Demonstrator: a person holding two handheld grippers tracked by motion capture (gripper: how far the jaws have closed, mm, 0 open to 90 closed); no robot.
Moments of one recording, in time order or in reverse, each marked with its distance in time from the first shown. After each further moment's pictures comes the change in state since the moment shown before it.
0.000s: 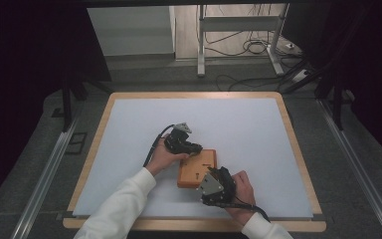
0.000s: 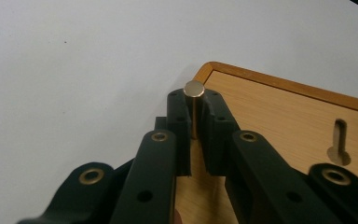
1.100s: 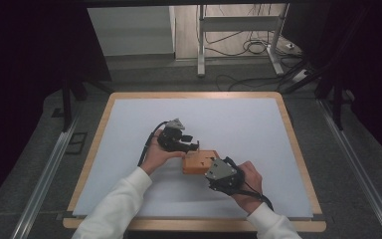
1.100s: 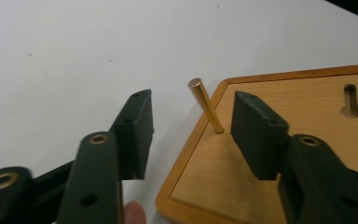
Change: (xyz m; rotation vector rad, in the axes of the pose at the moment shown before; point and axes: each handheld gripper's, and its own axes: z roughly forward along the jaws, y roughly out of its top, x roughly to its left) left arm 0.002 -0.002 -0.032 -0.073 0.107 0.013; right arm -0.040 0.009 -0.015 -0.054 0.021 0.076
